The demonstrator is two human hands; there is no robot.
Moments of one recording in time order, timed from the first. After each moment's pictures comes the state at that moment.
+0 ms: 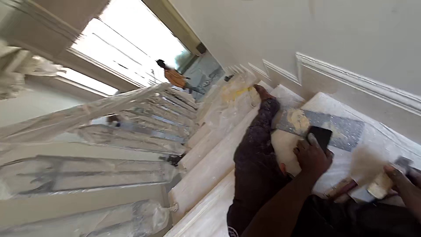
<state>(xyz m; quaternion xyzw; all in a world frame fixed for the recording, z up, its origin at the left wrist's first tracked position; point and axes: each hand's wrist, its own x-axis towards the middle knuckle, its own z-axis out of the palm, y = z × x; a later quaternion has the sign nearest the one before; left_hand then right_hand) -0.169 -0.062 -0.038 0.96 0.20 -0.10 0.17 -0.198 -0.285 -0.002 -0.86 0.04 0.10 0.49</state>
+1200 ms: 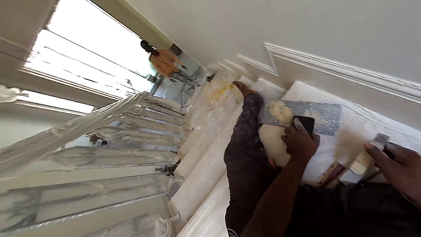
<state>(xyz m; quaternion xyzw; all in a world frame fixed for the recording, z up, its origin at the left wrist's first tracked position) -0.155 -0.064 -0.034 0.97 0.18 -0.05 0.12 -0.198 -0.282 0.001 -0.87 0.06 0.09 0.48</state>
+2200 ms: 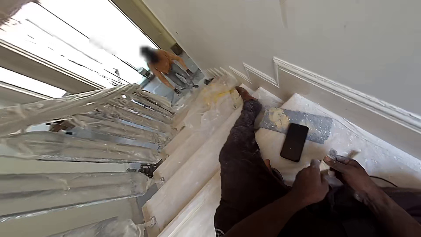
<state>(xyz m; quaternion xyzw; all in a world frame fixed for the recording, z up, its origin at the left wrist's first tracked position) -0.245 -0.076 0.057 0.85 0.06 -0.30 0.44 -0.207 -0.225 0.011 -0.64 0.17 0.26 0.71</state>
